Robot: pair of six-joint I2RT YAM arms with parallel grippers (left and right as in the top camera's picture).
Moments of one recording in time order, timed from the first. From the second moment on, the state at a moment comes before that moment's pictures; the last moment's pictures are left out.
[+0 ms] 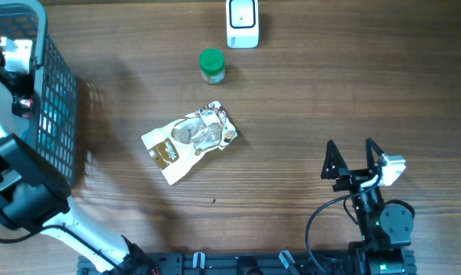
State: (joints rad) left arm 0.58 2.04 1.69 -0.72 0.20 0.55; right arm 0.06 0.02 0.01 0.00 -0.09 0.31
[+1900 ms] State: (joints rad) left arm 0.59 2.19 1.69 -0.82 0.23 0.84; right arm 0.06 0.02 0.01 0.00 -0.09 0.31
